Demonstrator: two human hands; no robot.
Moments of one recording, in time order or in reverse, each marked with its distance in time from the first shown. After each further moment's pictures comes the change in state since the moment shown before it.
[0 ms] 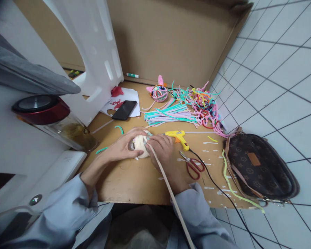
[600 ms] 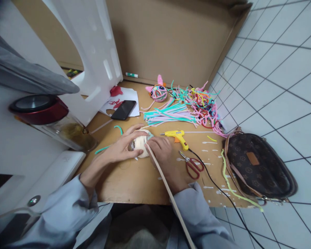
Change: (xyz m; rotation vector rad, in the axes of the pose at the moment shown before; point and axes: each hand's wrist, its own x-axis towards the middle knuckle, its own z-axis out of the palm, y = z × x) left_hand -0.002 0.008 -0.001 0.082 -0.028 -0.029; right_hand -0.010 0.003 0.002 -0.033 -0.114 0.034
